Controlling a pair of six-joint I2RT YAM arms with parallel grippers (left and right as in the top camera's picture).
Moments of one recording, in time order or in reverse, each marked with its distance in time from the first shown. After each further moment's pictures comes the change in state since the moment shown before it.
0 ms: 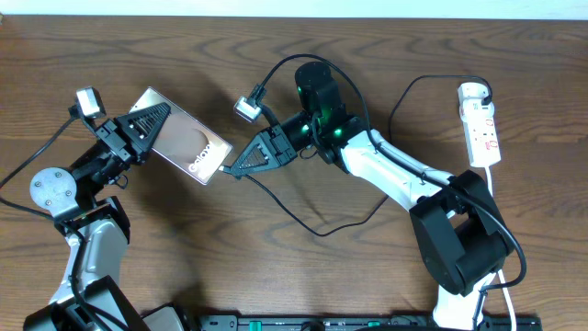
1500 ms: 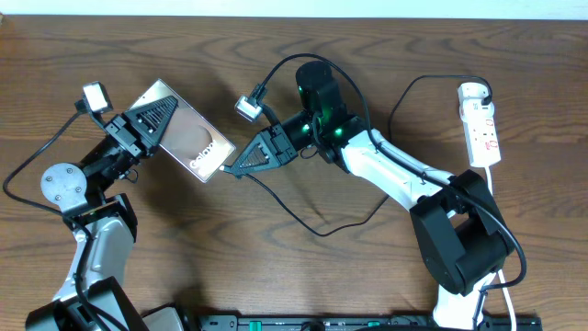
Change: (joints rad) left arm -0.066 0.000 0.000 0.000 -0.085 0.061; right arm -0.003 0.000 0.000 0.000 0.005 0.000
